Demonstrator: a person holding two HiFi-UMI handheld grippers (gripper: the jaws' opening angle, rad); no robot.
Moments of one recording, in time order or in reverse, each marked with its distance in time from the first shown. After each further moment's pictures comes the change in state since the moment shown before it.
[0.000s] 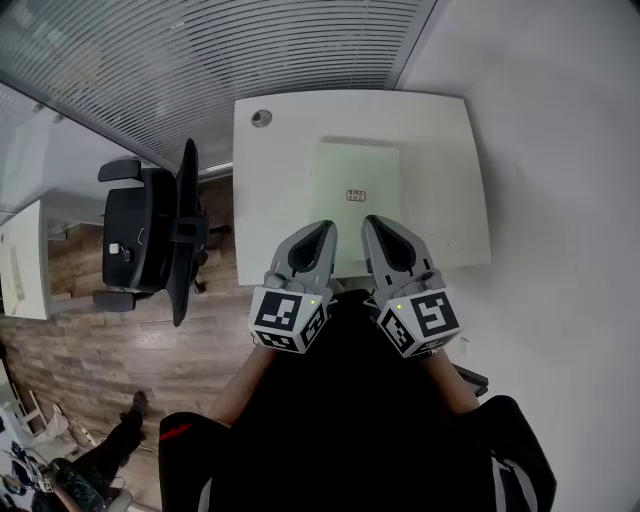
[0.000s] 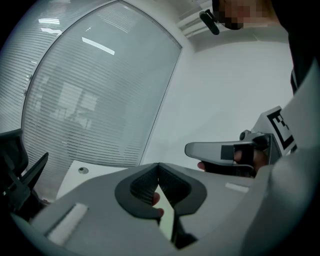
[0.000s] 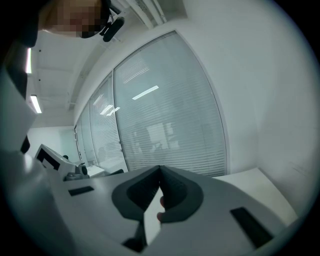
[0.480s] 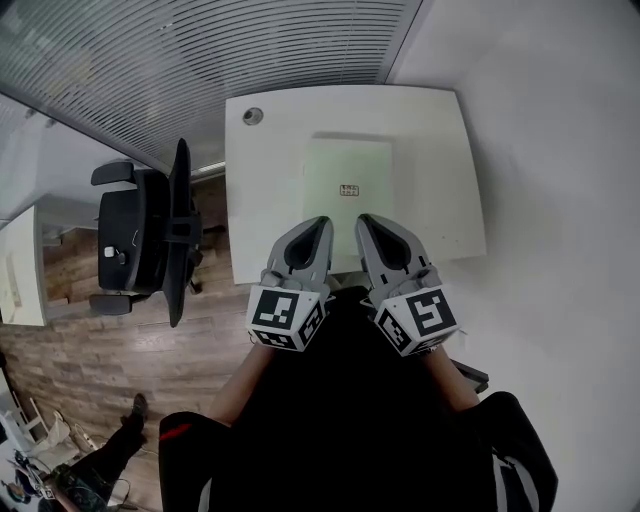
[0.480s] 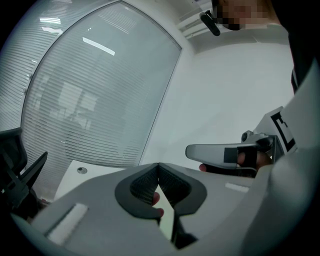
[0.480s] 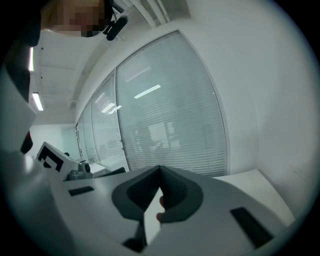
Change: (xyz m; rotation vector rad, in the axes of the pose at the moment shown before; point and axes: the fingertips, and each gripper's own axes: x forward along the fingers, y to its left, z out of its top) left arm 0.001 -0.004 0.001 -0.003 -0.009 -0.006; right arm -0.004 0.006 0.000 -0.029 0.013 0.013
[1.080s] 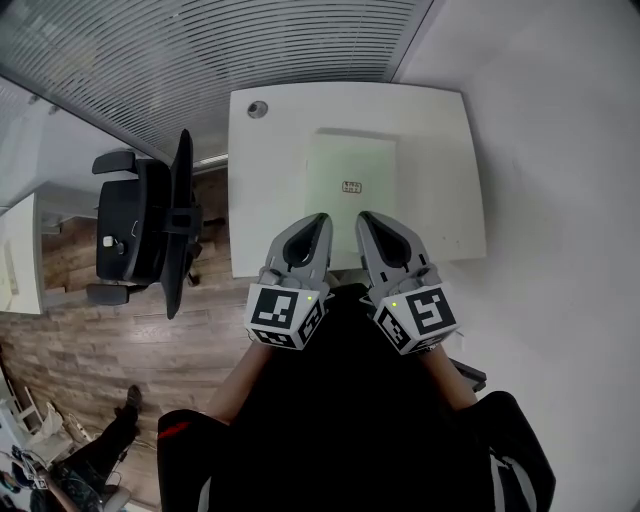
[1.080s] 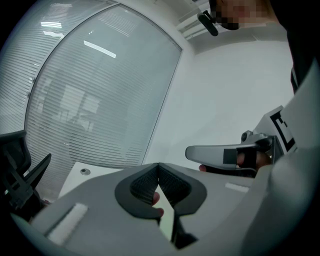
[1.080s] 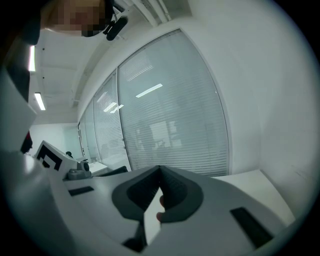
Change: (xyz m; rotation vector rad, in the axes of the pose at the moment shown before) left arm -0.006 0.004 0.002 0.008 -0.015 0.029; right arm 0.002 0.004 -0.001 -0.010 0.013 0.019
